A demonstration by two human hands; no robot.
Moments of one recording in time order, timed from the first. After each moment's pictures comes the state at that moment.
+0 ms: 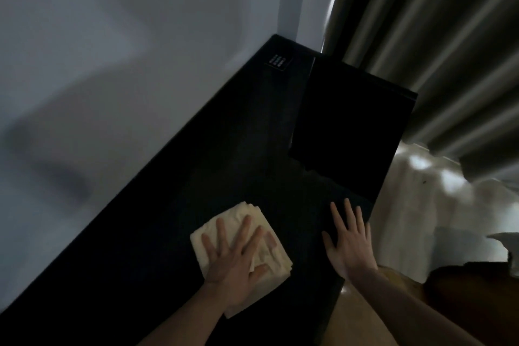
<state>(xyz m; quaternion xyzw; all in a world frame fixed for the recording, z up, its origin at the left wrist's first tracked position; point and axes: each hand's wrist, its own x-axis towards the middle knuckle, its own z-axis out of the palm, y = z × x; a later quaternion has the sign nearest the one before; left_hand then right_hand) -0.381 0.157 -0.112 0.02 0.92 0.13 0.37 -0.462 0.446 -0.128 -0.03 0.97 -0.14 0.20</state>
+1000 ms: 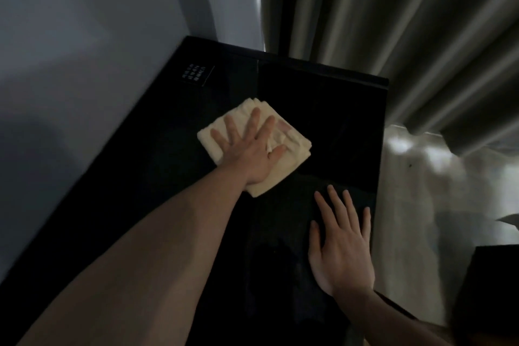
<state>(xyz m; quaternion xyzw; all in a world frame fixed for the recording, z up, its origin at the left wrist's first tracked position) -0.816 0.283 -0.152 0.07 0.97 0.08 0.20 -0.617 0.464 -0.176 0.06 0.98 -0.19 0.00</state>
